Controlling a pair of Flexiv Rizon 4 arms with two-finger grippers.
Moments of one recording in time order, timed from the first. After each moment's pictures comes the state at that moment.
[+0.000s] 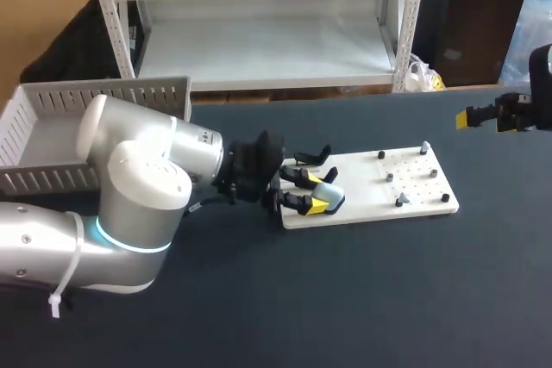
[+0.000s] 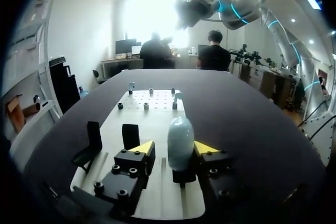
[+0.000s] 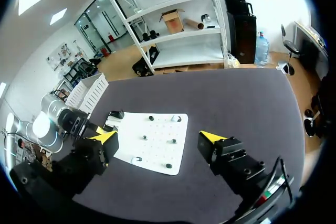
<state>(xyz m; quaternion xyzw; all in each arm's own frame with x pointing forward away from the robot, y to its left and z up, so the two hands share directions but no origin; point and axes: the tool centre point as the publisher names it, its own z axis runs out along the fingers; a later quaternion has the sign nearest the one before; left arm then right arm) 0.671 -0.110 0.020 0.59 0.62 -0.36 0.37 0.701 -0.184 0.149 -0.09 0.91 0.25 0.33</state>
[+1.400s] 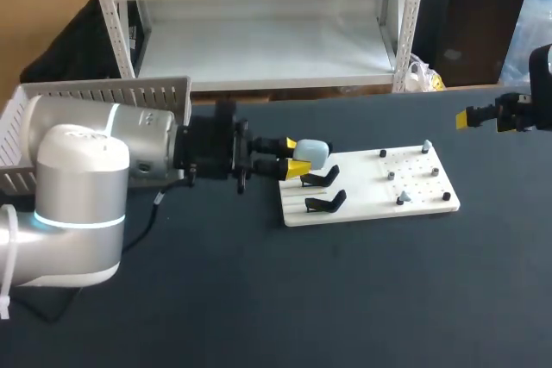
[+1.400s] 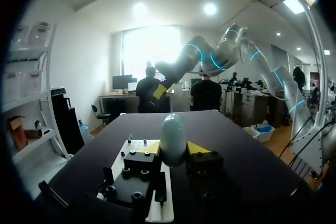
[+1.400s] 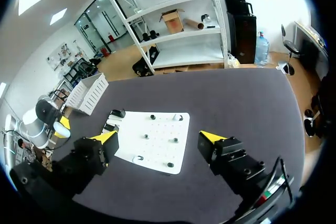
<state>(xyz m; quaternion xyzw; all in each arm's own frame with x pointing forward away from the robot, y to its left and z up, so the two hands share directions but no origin) 0.640 -0.082 0.136 0.55 0.54 -0.43 0.46 0.701 -0.184 0.149 -0.09 0.91 0.25 0.33</state>
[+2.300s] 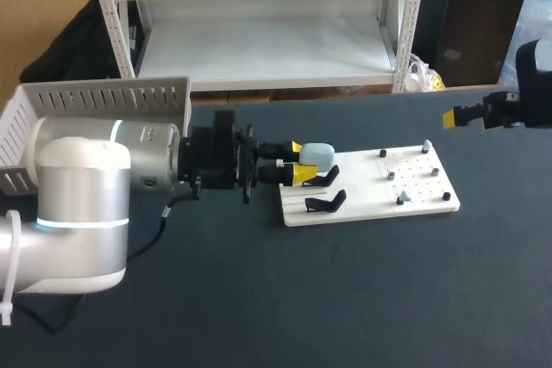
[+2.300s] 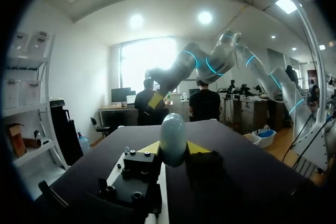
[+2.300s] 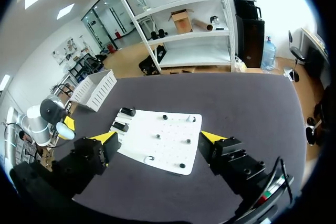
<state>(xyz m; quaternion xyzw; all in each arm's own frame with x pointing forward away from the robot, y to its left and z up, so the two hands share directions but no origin) 0.626 -0.094 0.143 0.54 0.50 -0.46 0.50 0.692 -0.157 0.160 -0.12 0.90 0.26 0.33</state>
